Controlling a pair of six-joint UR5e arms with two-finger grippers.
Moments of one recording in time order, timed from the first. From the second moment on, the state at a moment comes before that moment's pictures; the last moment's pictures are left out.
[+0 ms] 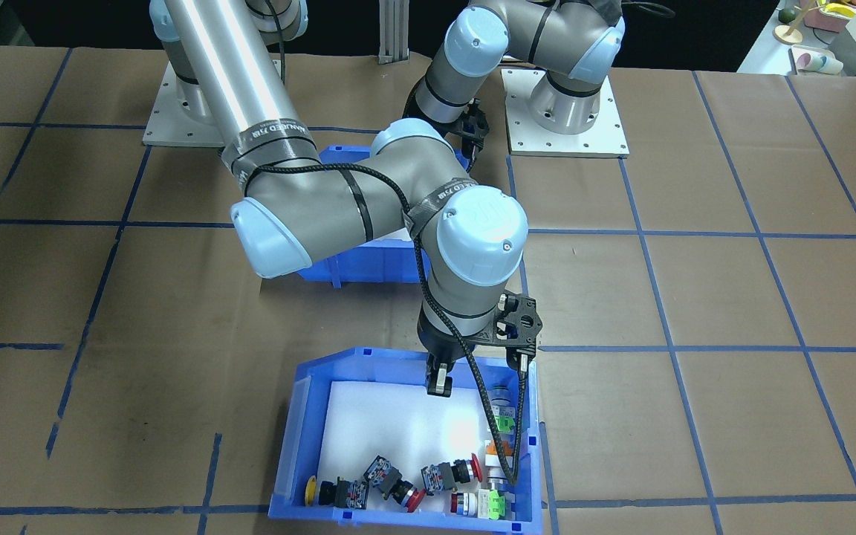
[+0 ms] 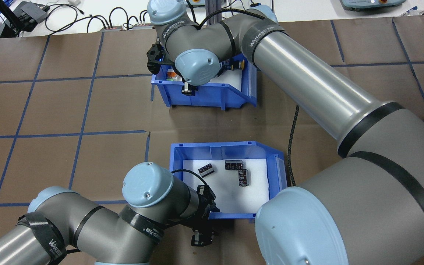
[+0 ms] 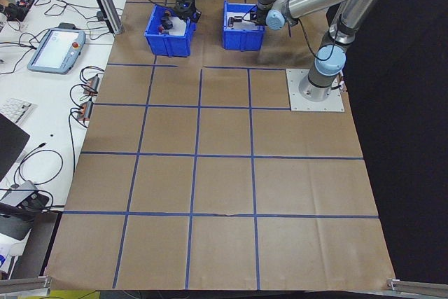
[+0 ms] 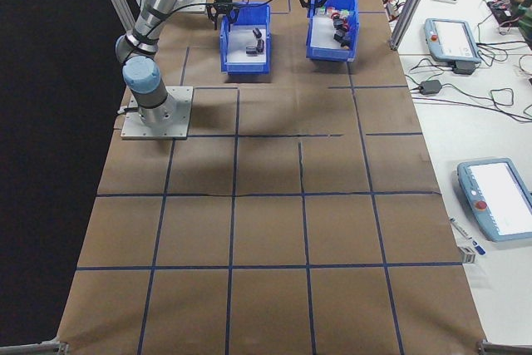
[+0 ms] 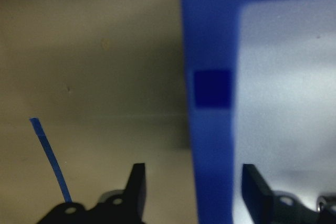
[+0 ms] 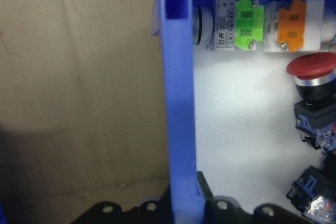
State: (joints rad) left arm -2.01 -1.49 -2.37 -0.79 1.22 -1.93; right arm 2.02 -0.88 1.09 -1.83 -1.66 -0.98
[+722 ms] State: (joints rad) left arm -2.00 -1.46 -2.37 -0.69 1.28 -1.90; right arm 1.70 -1.02 1.08 -1.68 -1.67 -1.38
